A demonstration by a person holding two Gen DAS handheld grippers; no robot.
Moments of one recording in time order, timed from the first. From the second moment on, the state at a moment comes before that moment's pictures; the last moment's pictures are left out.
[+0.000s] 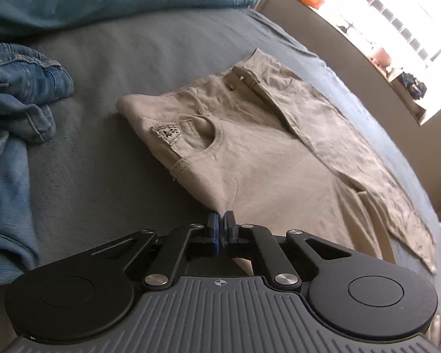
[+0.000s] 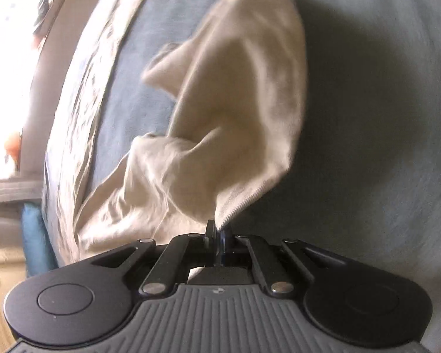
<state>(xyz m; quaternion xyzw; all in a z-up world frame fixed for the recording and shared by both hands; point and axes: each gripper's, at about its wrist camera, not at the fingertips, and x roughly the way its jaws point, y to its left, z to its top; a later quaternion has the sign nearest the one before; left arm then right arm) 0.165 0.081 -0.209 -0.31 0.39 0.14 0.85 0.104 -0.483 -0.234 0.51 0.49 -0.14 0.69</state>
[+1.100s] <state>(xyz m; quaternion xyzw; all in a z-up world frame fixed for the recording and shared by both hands) 0.190 -0.063 -0.226 -0.08 0.45 -0.01 0.89 0.178 -0.662 -0.245 0.48 0.43 -0.21 0.74</state>
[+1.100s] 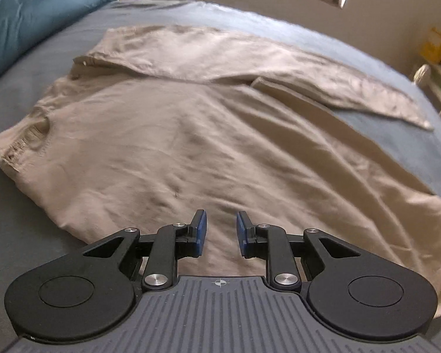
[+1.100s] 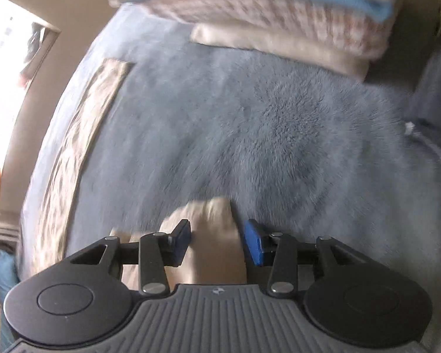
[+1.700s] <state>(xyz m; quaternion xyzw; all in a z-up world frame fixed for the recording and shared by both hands) 0.182 -0.069 -0.234 -0.07 0.45 0.02 0.89 0.155 -0.650 -0.223 0.48 0.36 -0.17 0.78</state>
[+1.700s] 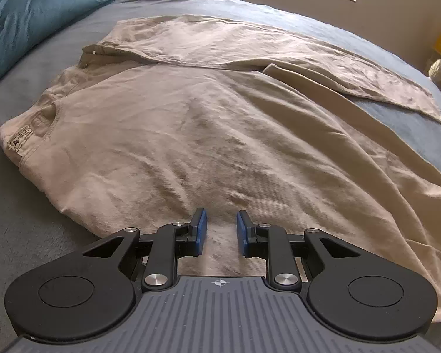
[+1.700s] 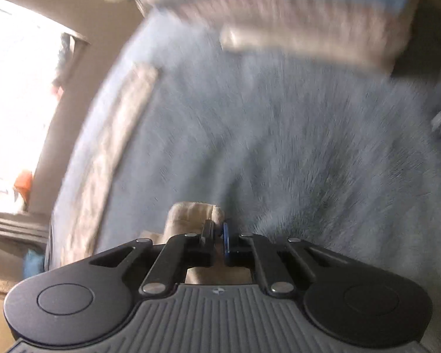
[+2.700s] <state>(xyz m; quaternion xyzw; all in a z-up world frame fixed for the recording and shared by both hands) 0.182 -0.067 -0.236 -0.07 0.45 0.01 0.89 0.224 -0.646 -0.231 0.23 0.51 -0.15 0.82</state>
